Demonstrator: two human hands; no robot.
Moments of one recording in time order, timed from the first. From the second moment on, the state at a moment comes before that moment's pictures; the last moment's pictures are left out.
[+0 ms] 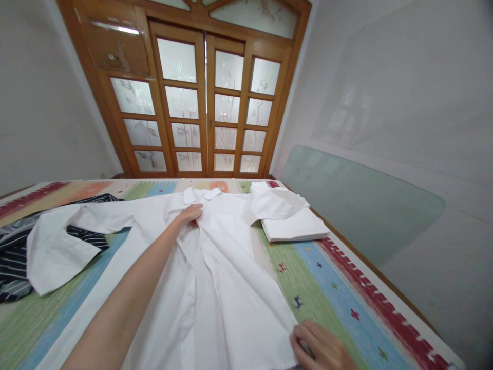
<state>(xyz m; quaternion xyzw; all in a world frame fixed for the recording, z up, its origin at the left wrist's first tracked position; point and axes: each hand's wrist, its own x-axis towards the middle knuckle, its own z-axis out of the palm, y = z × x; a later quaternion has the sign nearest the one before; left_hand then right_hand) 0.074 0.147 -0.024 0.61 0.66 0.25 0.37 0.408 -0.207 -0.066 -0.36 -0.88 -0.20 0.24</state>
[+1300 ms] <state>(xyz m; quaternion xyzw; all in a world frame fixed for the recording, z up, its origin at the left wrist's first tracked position) 0.052 0.031 -0.020 0.65 0.55 0.27 0.46 0.309 -0.203 -0.036 -0.31 -0.94 -0.07 0.14</state>
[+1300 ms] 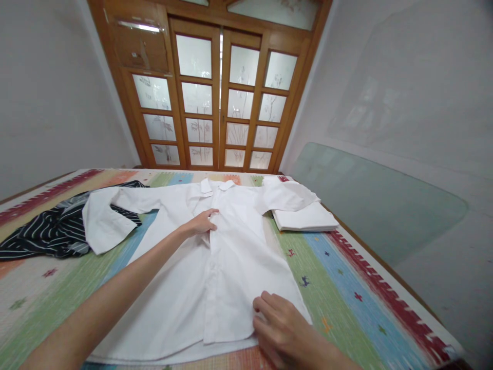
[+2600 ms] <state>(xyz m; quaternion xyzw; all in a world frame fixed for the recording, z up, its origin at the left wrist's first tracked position) 0.056 0.081 -0.062 0.66 0.54 0.41 0.32 0.332 0.040 -0.003 -0.68 -0.73 0.03 -0.01</state>
